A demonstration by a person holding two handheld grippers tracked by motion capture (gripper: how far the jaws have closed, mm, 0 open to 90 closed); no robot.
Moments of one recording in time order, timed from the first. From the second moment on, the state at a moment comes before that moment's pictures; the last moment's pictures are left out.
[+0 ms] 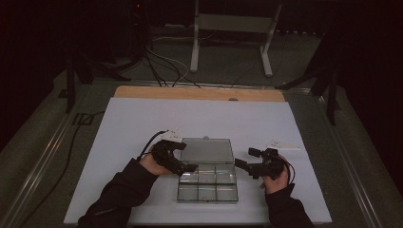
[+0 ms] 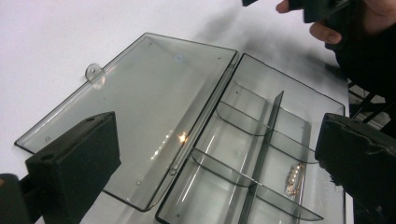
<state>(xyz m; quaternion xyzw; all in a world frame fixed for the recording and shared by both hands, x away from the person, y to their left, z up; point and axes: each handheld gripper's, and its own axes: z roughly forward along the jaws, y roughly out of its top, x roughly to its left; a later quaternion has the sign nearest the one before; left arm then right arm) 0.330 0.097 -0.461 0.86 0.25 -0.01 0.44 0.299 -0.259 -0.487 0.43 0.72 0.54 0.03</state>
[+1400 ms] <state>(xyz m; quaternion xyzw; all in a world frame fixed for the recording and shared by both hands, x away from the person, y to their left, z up) 0.357 0.120 -0.491 0.79 0.40 -0.07 0.45 0.299 -0.257 -0.487 0.43 0.73 0.54 0.03</state>
